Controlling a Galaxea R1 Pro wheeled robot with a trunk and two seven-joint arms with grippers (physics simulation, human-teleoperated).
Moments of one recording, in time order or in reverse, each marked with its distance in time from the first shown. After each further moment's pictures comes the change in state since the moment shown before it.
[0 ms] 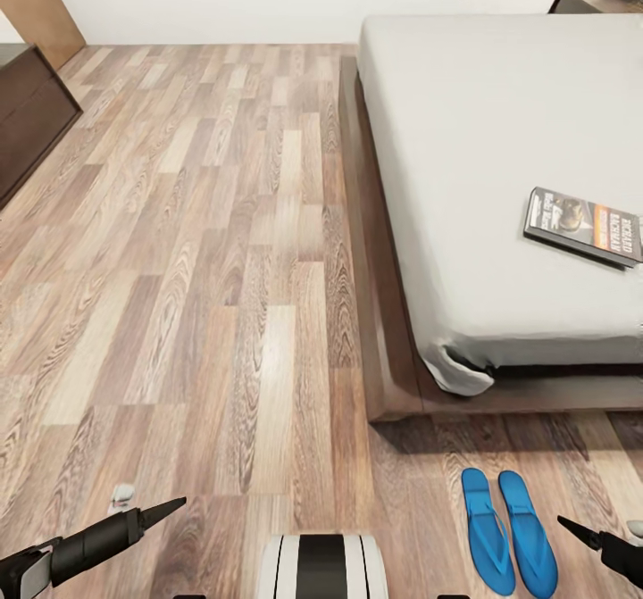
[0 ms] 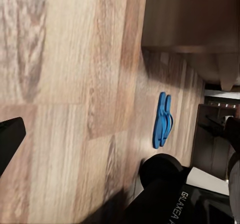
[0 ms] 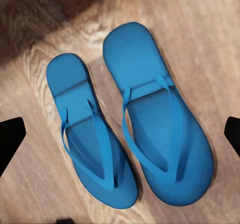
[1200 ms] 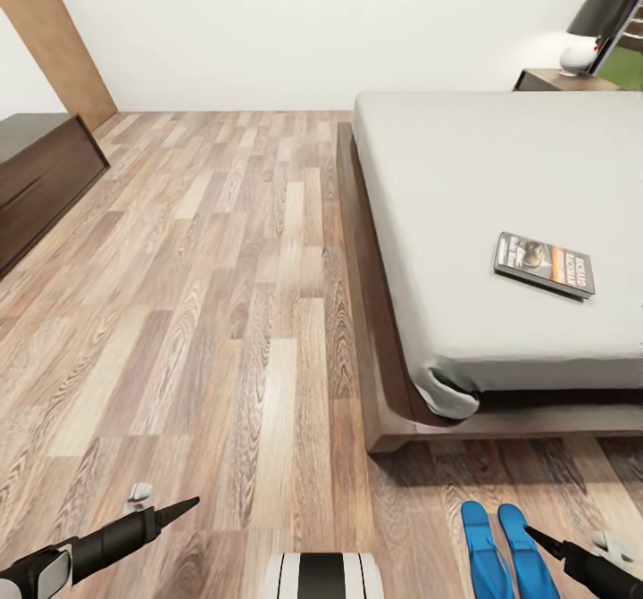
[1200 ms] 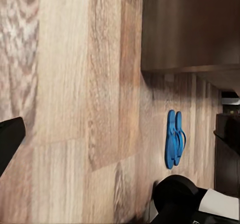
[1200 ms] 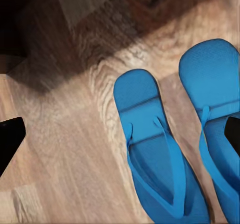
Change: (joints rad) left arm 0.001 -0.042 -0.001 -0.001 -0.002 -0.014 0.143; right arm 0.000 0.093 0.000 0.050 0.008 -0.050 -0.003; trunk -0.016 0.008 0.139
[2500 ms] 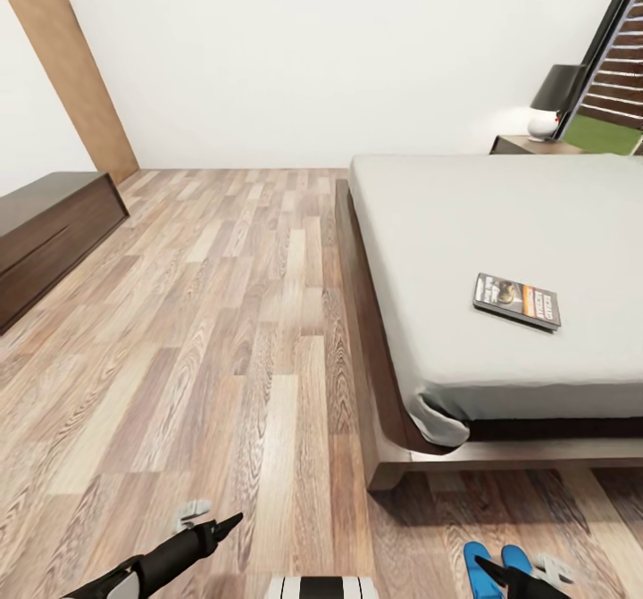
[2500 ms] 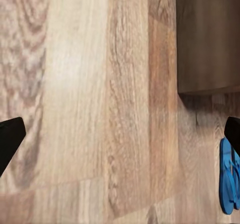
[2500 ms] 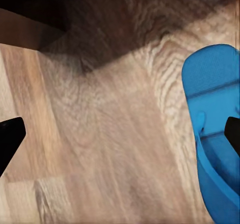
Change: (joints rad) left arm 0.054 -0.199 -0.002 -0.001 0.005 -0.165 0.450; right arm 0.000 0.162 0.006 0.065 0.115 -0.064 -0.164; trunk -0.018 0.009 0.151
